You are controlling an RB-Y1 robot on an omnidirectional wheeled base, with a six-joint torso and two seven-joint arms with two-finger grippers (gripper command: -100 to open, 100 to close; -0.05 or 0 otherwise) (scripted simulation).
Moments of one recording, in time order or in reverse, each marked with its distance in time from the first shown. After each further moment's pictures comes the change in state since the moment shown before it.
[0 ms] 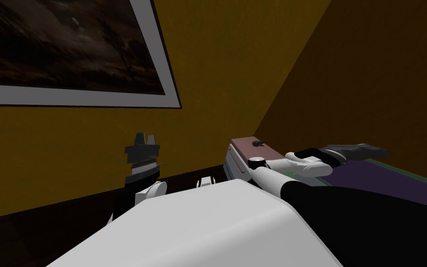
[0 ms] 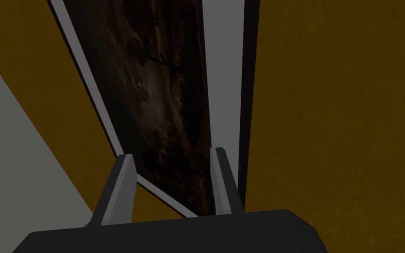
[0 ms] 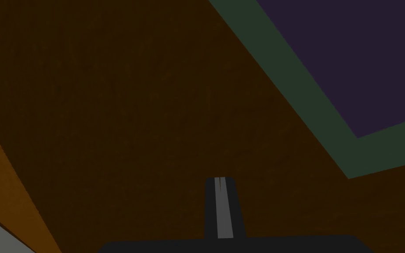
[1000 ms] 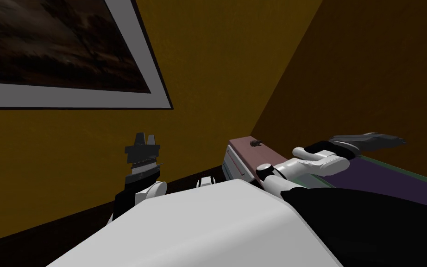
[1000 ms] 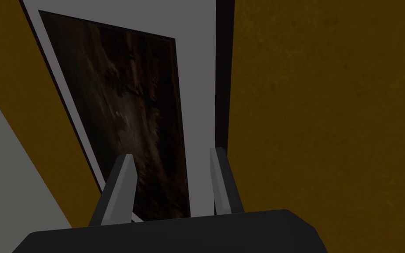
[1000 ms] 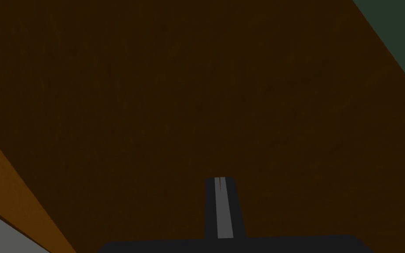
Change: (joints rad) left arm 0.000 0.000 0.000 0.000 0.000 0.000 0.000; right arm 0.210 -0.120 0.274 0.017 -0.228 0.247 -0.083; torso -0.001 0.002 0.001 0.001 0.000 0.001
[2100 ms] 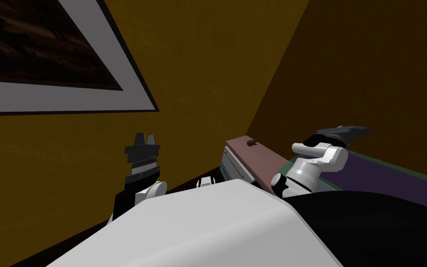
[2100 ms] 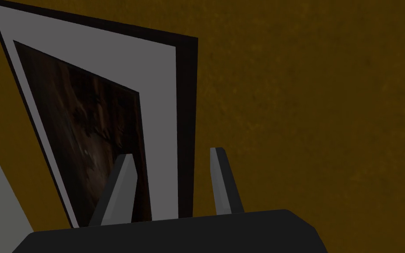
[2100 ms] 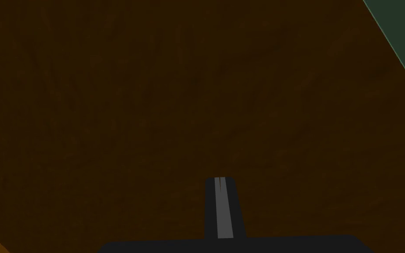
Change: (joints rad) left arm 0.000 0.000 0.000 0.000 0.000 0.000 0.000; right arm 0.249 -0.151 0.320 0.017 -0.257 0.283 -0.105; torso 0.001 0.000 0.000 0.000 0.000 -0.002
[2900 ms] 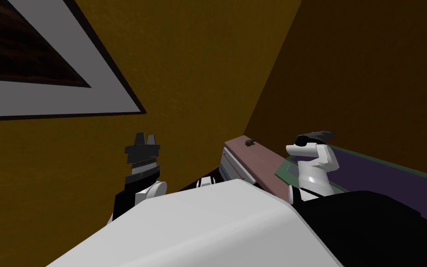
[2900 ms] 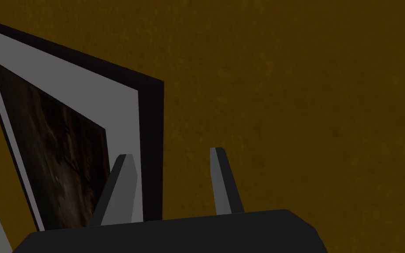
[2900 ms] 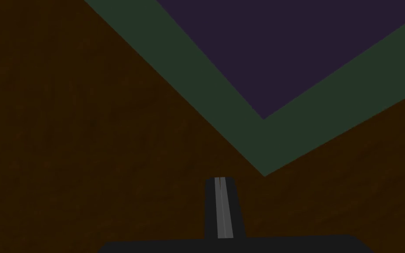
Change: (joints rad) left arm 0.000 0.000 0.000 0.000 0.000 0.000 0.000; right arm 0.207 -0.104 0.242 0.009 -0.211 0.225 -0.085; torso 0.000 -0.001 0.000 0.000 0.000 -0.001
